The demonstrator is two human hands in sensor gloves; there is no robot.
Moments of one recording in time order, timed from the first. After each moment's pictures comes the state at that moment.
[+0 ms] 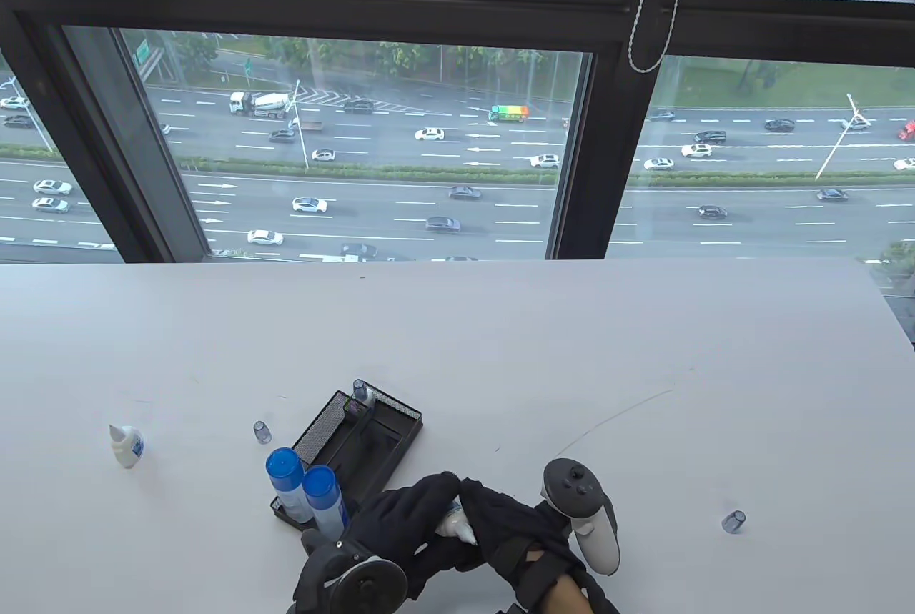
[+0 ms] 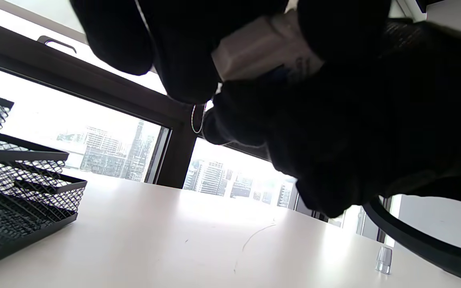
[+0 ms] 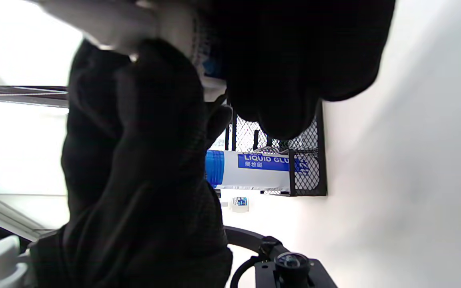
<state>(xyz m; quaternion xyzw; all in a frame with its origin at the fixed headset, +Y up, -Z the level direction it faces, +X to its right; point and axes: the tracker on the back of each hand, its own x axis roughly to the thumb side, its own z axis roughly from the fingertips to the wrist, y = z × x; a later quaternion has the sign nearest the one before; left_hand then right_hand) -0.117 -0.690 -0.219 0.14 -0.26 0.20 0.93 0.084 -0.729 -0.272 0.14 0.26 0.73 0.61</state>
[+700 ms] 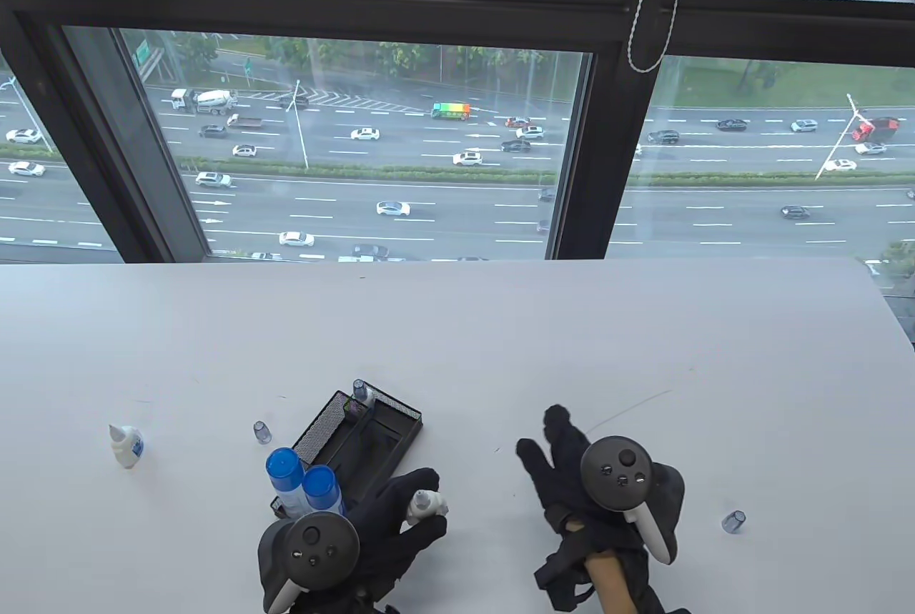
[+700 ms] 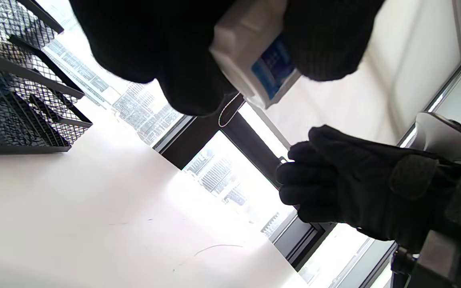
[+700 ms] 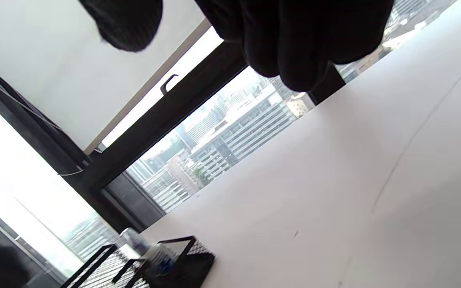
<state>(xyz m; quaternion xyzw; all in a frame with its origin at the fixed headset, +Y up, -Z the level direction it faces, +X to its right) -0.142 -0.698 -0.236 0.06 -0.19 0.40 0.89 0.164 -0.659 -0.288 -0.01 -0.03 0.95 0.32</state>
